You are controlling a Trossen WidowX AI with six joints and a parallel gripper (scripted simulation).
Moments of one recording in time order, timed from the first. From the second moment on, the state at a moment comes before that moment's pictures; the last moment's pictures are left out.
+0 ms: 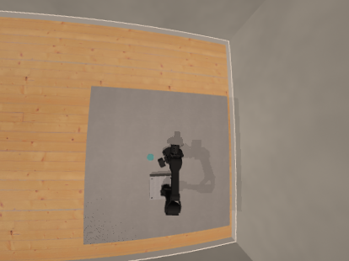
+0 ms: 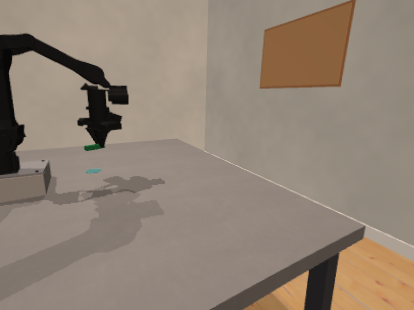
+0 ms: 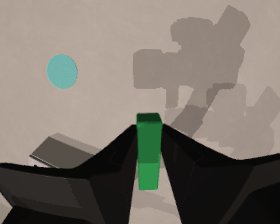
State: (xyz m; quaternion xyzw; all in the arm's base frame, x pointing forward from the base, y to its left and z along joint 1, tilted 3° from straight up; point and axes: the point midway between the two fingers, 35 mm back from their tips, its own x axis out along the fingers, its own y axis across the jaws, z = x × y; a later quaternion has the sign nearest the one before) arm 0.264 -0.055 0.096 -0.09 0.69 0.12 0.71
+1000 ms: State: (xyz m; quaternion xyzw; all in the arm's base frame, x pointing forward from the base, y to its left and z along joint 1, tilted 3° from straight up) arm 0.268 0.029 0.105 -0.24 0.65 0.27 0.67
